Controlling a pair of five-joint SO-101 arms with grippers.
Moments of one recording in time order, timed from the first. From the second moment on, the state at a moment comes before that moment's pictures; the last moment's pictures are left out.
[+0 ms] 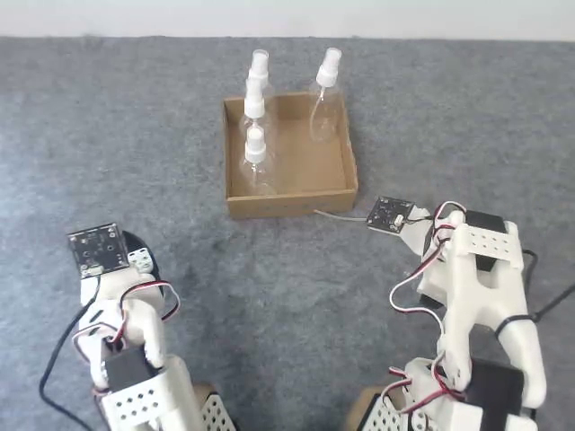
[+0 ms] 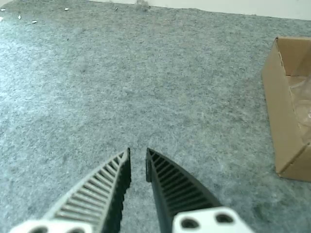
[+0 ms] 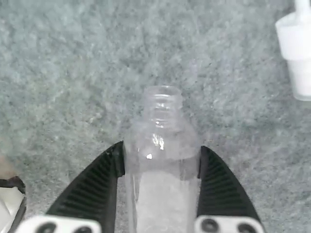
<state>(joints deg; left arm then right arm) -27.0 -103.3 96.9 49.4 0.8 8.9 -16.0 46.2 68.0 72.3</state>
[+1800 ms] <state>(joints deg) -27.0 -103.3 96.9 49.4 0.8 -6.4 -16.0 46.0 62.1 42.7</state>
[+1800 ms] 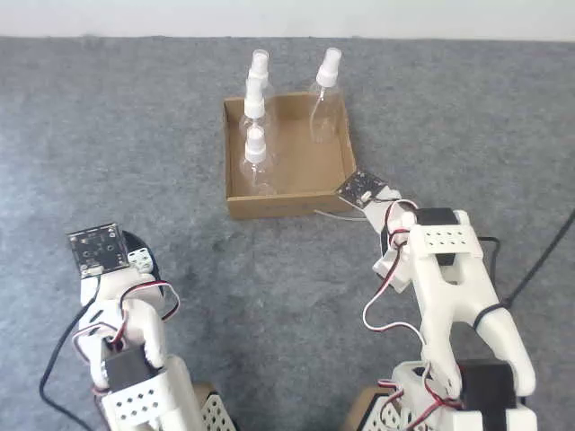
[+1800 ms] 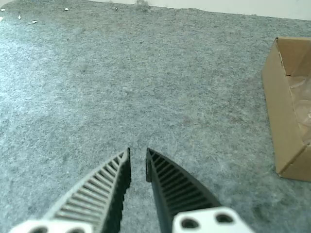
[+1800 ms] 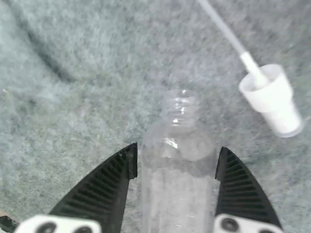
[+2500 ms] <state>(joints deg) -27.0 -103.3 96.9 49.4 0.8 -6.6 -16.0 48.4 61.9 42.8</state>
